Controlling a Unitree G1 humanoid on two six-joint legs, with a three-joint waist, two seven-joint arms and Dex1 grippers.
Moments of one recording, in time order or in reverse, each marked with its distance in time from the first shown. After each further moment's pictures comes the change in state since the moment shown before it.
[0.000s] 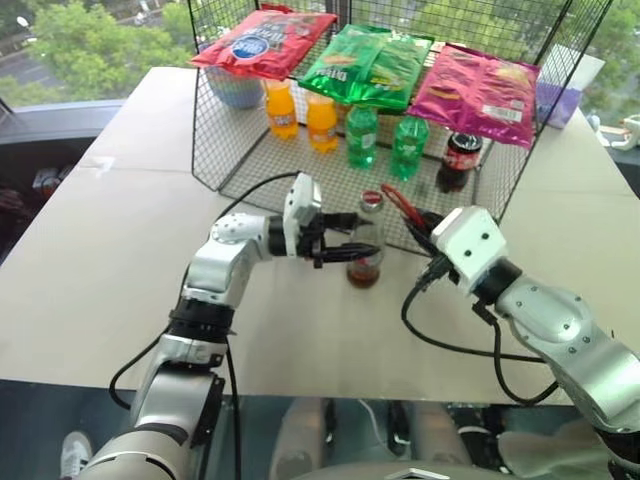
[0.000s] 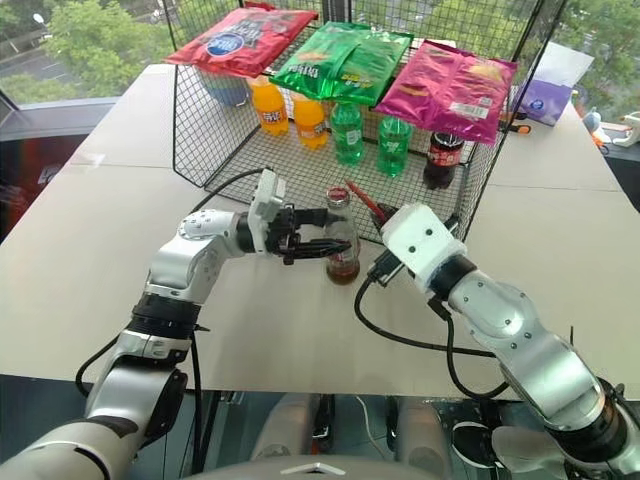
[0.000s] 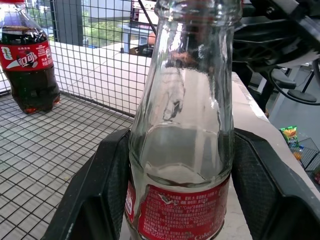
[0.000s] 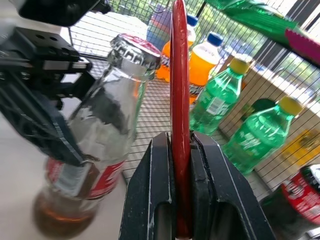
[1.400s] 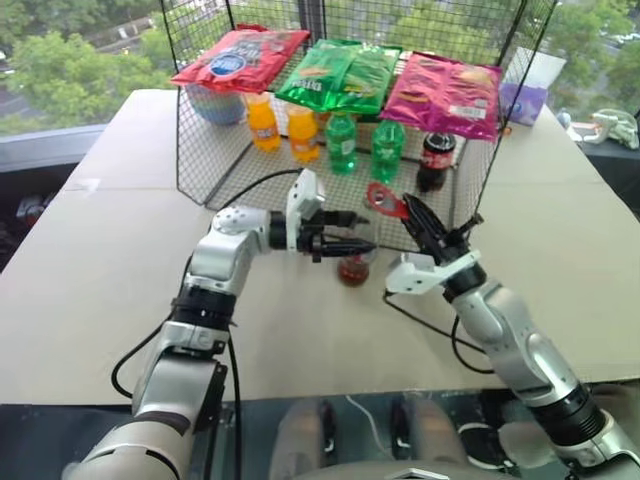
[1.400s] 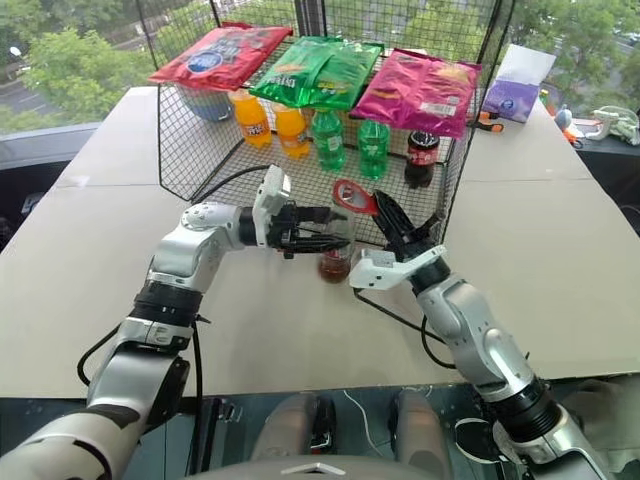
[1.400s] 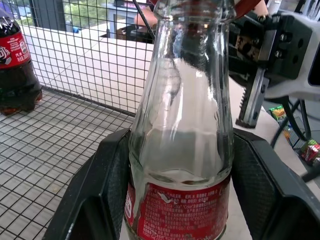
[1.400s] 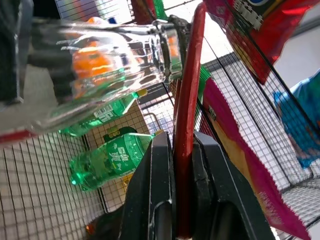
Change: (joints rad) left arm -0.070 -0.012 -0.009 0.096 0.068 0.028 -0.021; right arm 0.047 0.173 0.089 0.453 -0.987 -0.630 -0.127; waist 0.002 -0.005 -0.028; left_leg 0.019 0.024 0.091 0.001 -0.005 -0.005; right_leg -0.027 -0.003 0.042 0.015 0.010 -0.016
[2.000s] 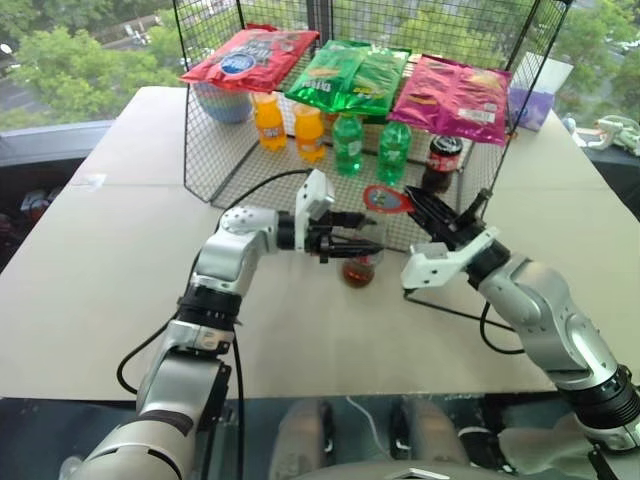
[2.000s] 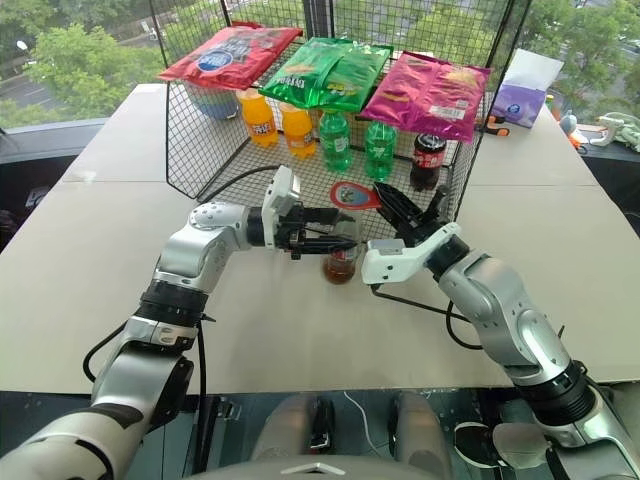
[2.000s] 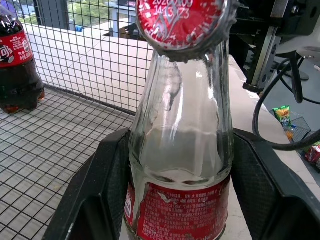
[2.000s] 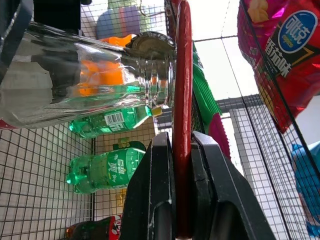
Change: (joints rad) left arm 0.006 0.000 -0.017 -0.035 0.003 0.019 0.020; right arm -0.084 -0.107 -0.088 -0.083 0.096 -0.035 0.288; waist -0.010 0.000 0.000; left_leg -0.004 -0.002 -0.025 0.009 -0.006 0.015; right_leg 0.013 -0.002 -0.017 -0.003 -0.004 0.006
